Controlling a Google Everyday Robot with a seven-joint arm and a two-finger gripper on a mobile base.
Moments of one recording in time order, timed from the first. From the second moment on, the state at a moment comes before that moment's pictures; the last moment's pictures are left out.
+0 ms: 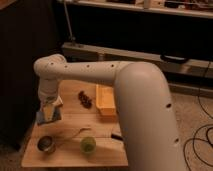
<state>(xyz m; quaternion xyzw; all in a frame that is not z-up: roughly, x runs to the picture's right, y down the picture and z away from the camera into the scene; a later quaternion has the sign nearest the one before) -0.294 0.108 0.692 -0.39 -0.27 -0.14 0.87</state>
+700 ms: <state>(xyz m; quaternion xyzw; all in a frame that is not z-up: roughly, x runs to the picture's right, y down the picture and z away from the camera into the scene) -0.303 0.170 0.647 -0.40 -0.27 -0.16 0.86</state>
